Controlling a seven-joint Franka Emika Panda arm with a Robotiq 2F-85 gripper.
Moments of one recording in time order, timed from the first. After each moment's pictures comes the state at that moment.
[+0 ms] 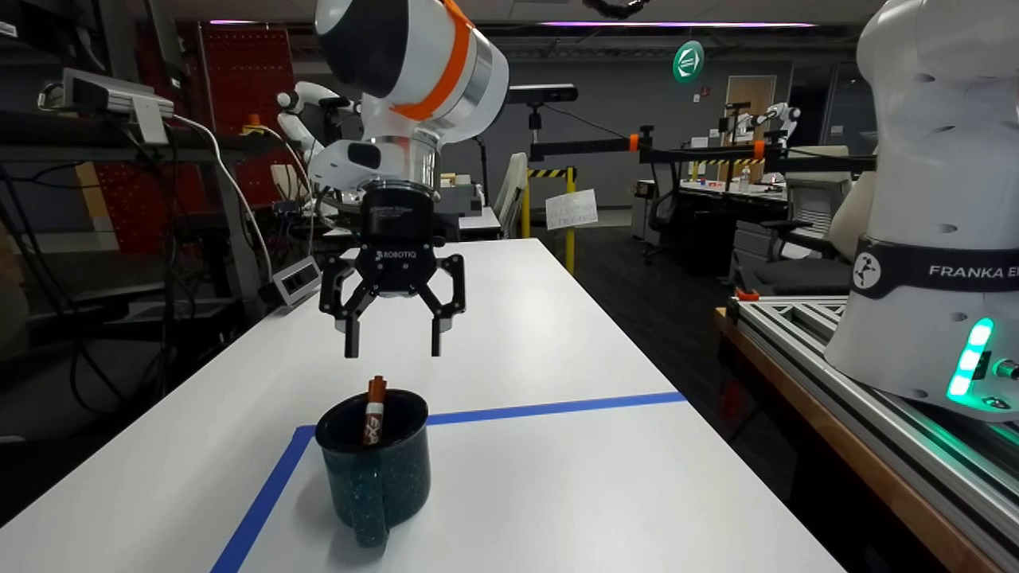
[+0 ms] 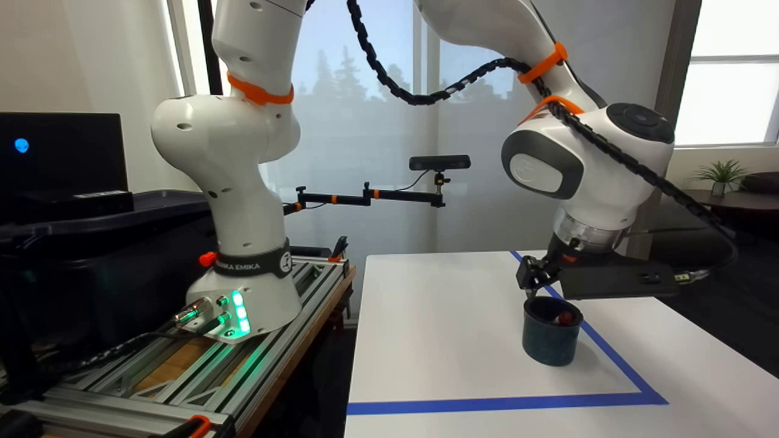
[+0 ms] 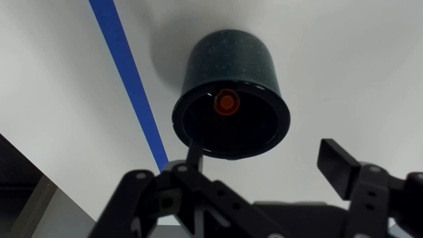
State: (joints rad) arm -0.10 0.37 0.09 -2.21 0.68 2.42 -2.33
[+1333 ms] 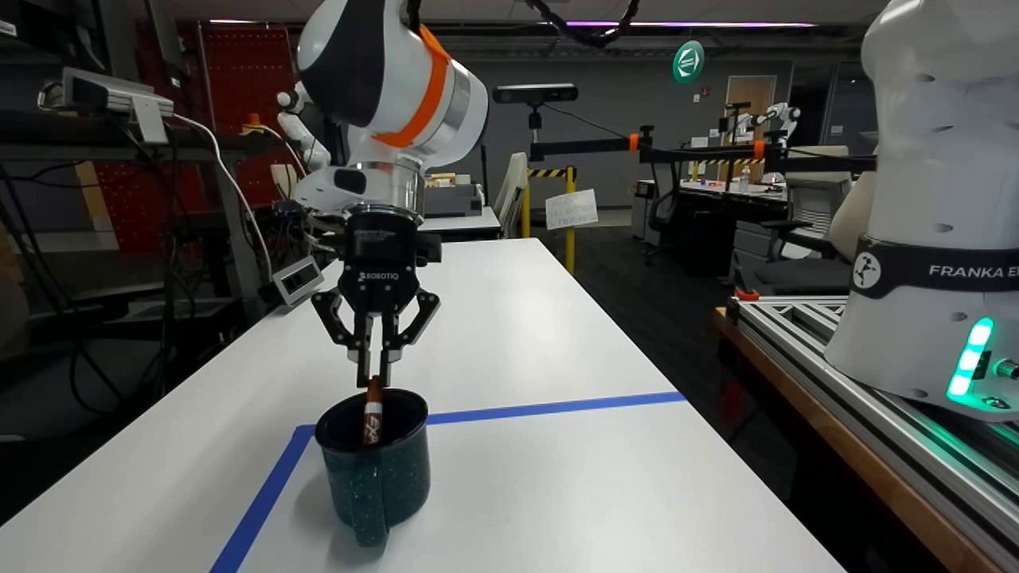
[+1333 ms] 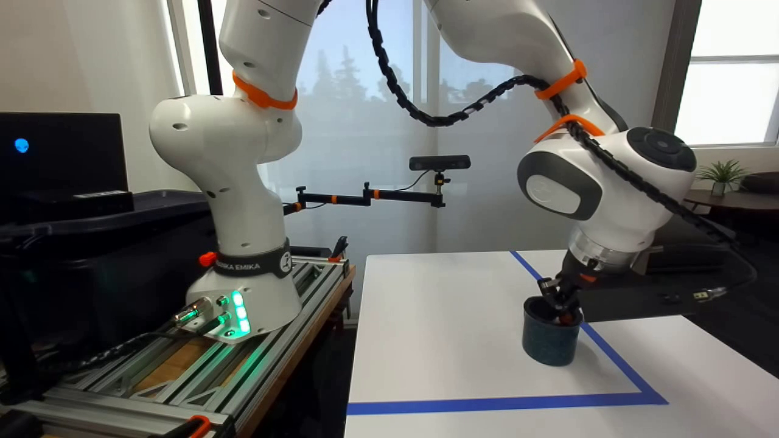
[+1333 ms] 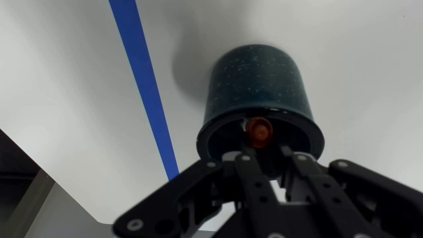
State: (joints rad) arm -0.15 0.48 0.13 -2.11 0.68 2.43 -2.39
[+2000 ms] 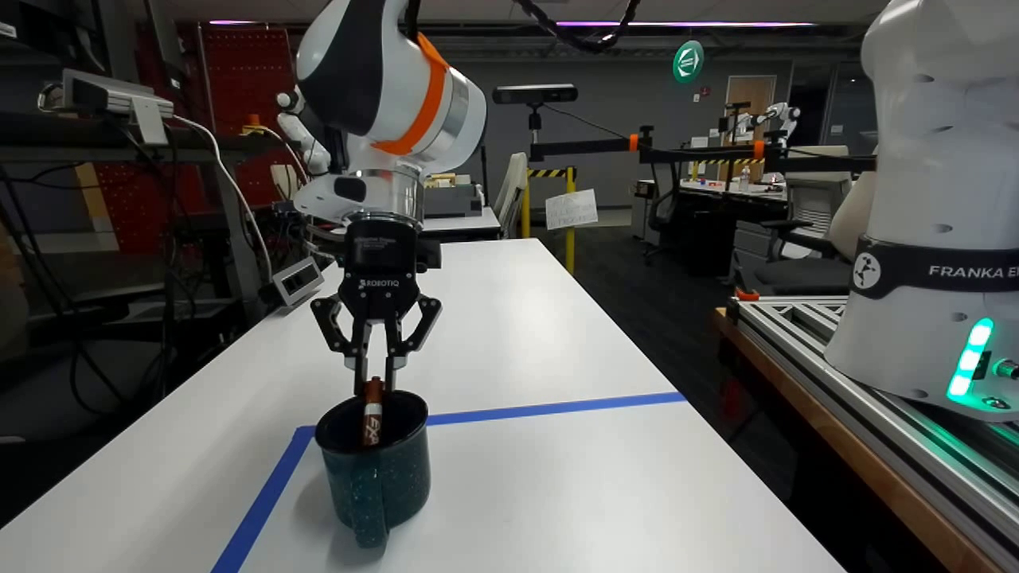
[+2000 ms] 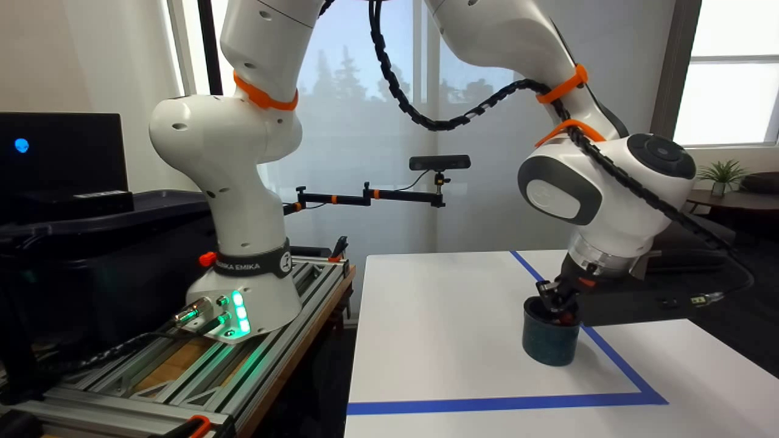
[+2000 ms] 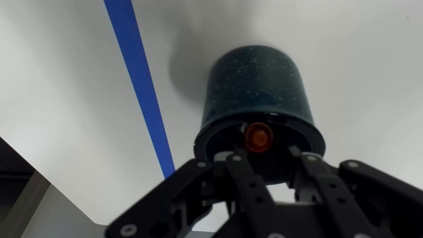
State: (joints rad) arm -0.15 0.50 0.13 -2.11 0.68 2.43 -2.40
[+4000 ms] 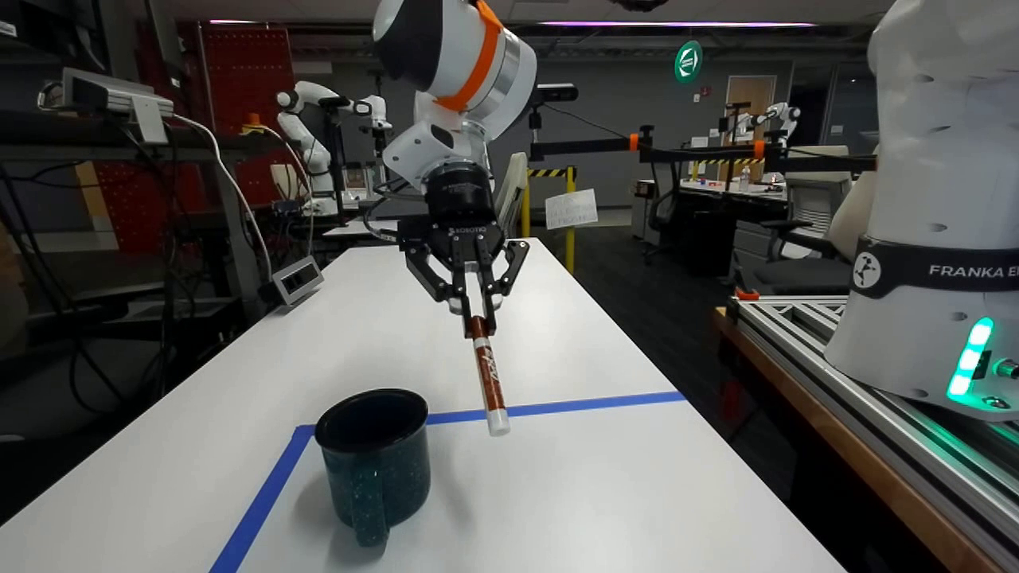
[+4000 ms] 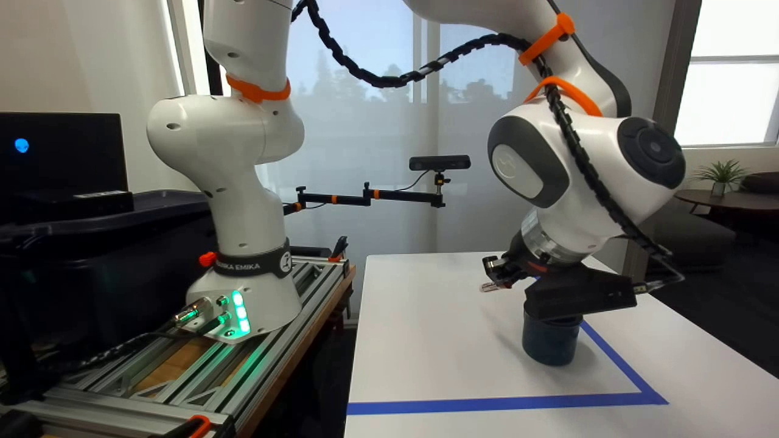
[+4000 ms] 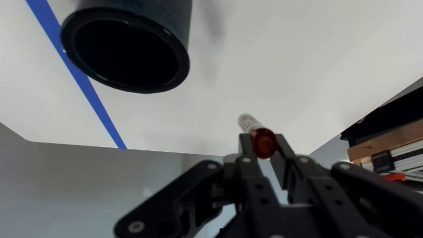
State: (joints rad) arm -0.22 0.30 0.04 -2.28 0.72 2.04 -2.64
